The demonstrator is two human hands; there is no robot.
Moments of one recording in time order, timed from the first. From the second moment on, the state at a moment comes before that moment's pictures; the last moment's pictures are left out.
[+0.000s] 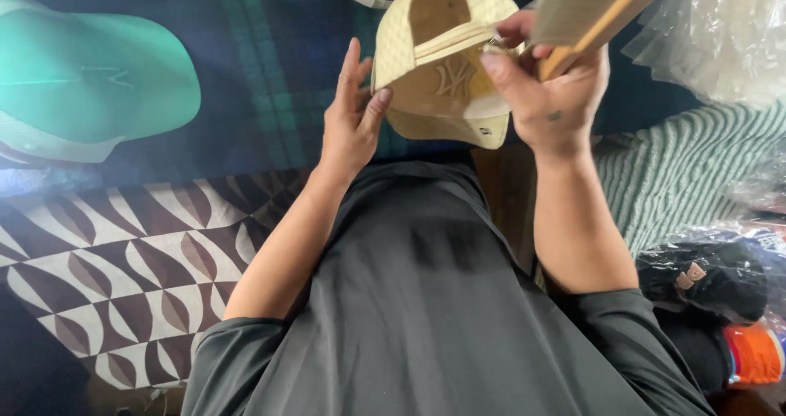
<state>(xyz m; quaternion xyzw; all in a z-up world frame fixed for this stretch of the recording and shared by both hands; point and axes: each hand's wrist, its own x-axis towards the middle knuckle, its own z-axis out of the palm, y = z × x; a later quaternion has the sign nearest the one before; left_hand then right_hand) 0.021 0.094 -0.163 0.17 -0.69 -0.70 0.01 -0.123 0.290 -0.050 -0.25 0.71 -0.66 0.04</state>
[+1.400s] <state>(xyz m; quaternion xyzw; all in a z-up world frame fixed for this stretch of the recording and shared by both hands) 0.069 0.121 -0.224 0.31 -0.41 -0.86 0.00 -0.034 0.364 -0.156 -0.12 0.94 -0.25 0.17</state>
